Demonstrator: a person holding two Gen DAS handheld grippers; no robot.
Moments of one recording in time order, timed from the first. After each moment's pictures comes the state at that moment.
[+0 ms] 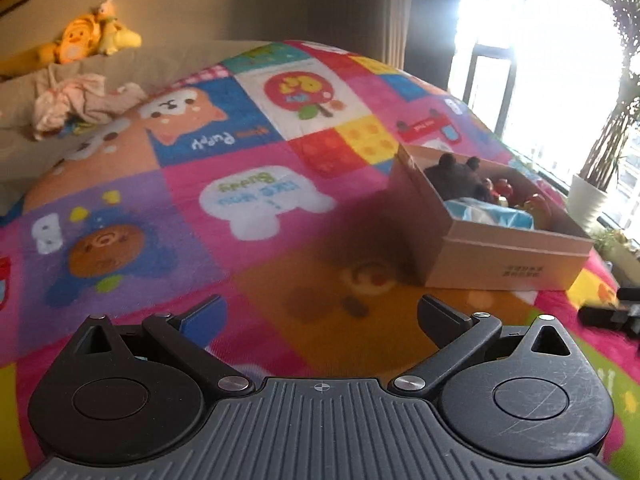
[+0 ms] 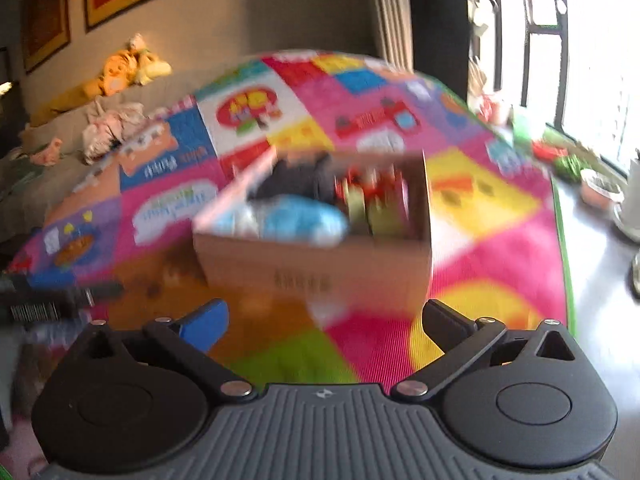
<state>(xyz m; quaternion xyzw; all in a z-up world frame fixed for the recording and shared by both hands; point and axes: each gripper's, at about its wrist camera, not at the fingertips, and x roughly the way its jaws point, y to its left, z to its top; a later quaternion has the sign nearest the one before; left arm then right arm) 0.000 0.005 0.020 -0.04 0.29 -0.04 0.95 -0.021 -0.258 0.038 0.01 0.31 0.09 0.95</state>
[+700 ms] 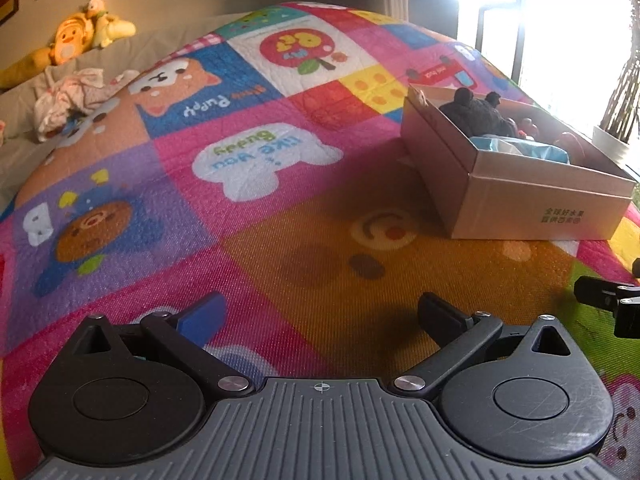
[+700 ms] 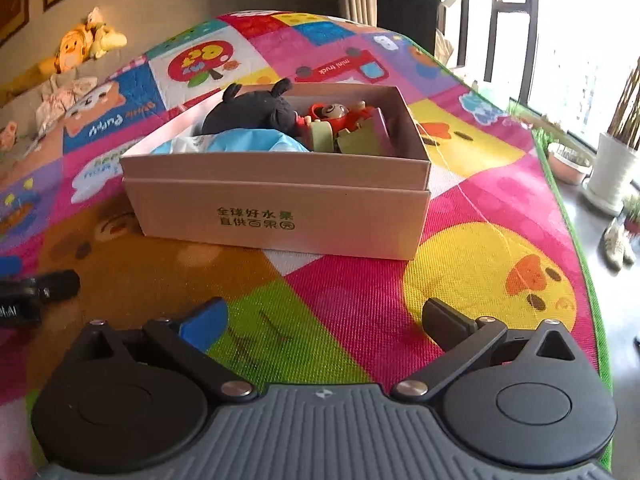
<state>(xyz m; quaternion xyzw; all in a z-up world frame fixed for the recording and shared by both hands) 0.024 -0.016 -0.010 0.01 0.34 -0.01 0.94 0.007 -0.249 -0.018 0.00 0.34 0.02 0.94</state>
